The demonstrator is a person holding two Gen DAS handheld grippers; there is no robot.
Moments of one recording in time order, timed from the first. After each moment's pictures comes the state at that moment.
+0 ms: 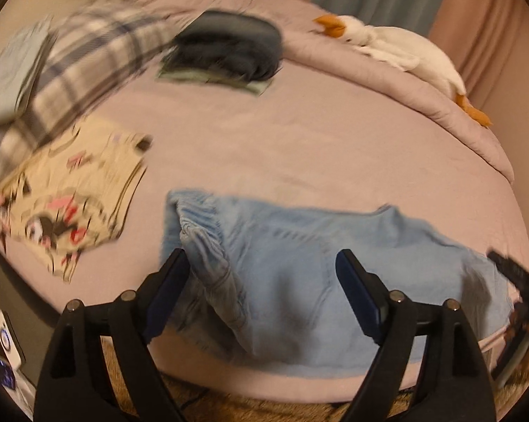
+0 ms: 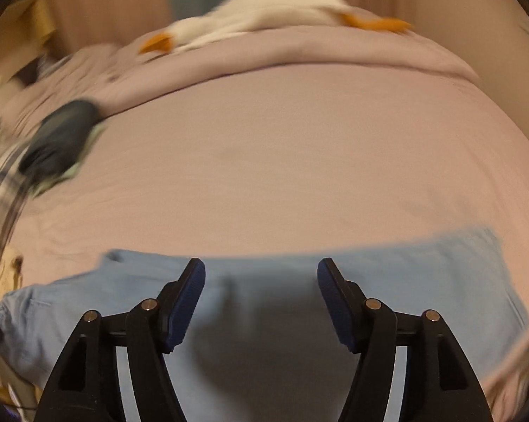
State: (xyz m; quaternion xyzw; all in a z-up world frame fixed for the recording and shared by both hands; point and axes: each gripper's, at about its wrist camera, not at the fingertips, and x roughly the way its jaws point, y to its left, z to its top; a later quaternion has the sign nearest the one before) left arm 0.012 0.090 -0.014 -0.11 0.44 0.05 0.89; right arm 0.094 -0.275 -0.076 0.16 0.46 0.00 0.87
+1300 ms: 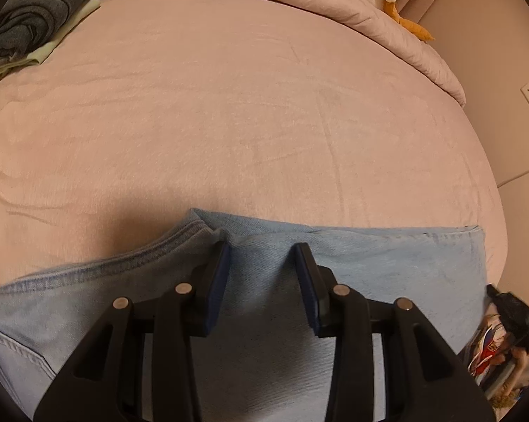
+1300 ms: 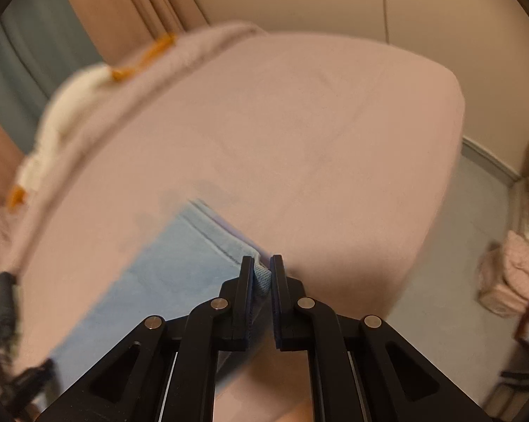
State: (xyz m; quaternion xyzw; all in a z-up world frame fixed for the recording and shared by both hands) left arm 0.154 -0.073 -0.105 -0.09 0.55 -0.14 0.82; right arm 0.006 -0.467 -0.149 0.34 0.46 -0.24 0.78
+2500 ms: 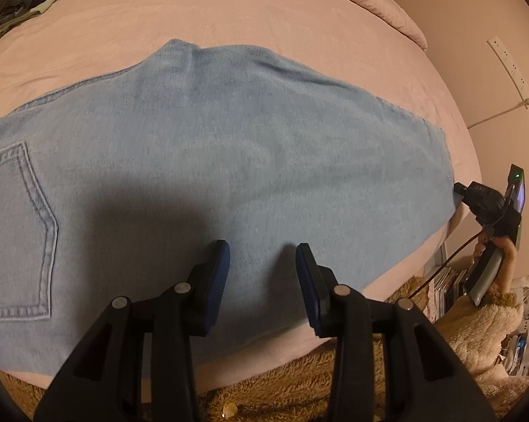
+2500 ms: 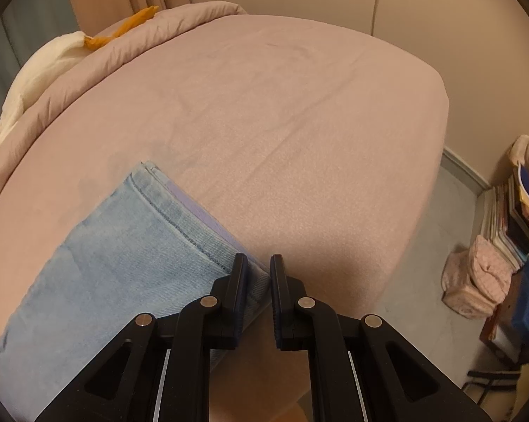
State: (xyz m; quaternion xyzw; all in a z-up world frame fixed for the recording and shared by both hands) left arm 0.046 -0.077 -0.114 -0.07 0.59 -0.21 0.77; right arm 0.003 -0.460 -0.153 0.29 0.46 -0.28 0.79
